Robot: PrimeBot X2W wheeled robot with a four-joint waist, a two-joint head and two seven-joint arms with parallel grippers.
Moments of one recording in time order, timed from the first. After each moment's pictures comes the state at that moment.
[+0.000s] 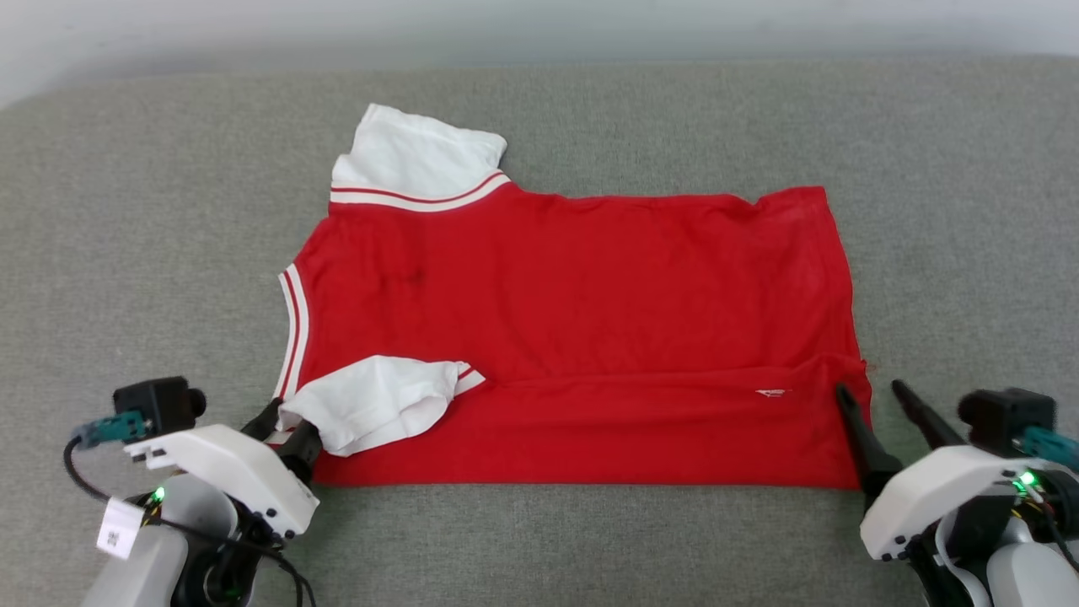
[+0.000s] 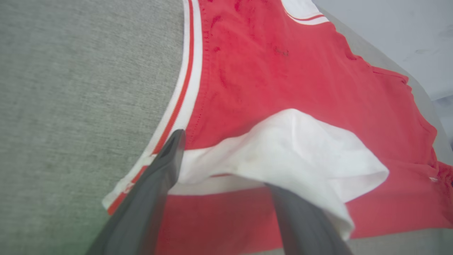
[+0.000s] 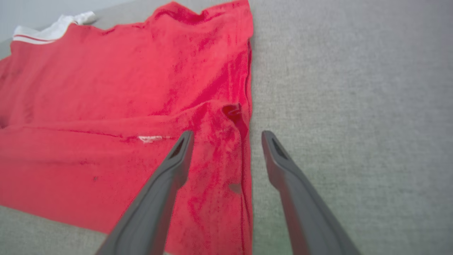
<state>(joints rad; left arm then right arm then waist) -0.22 0.43 -0.27 0.23 -0.94 0.05 0.17 -0.13 -0.14 -0.01 0.19 0.30 0.13 0.17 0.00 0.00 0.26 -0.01</state>
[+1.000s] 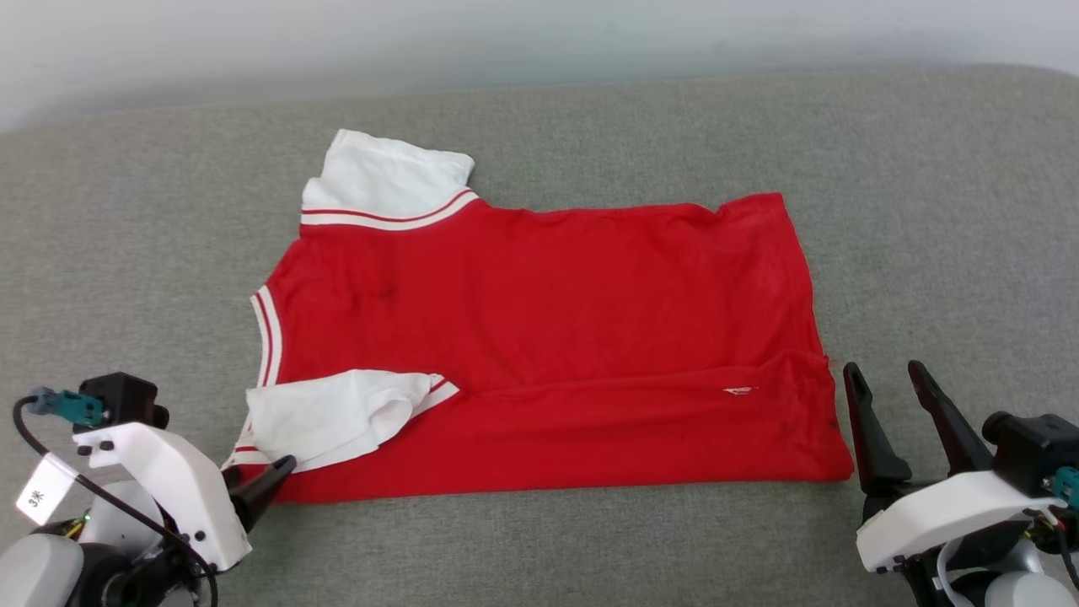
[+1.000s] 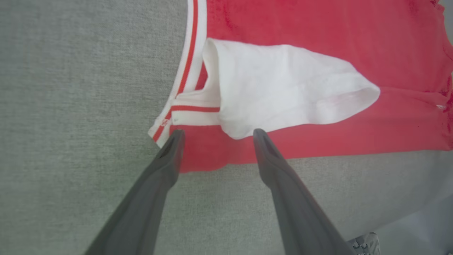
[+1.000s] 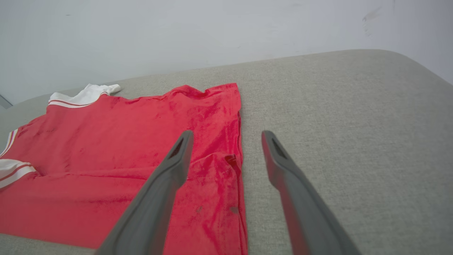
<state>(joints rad) -0.12 0.68 -0.26 -0.05 -1.04 0.19 0.59 -0.03 -0.05 -0.07 -0.02 0.22 0.13 0.02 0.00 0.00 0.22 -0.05</state>
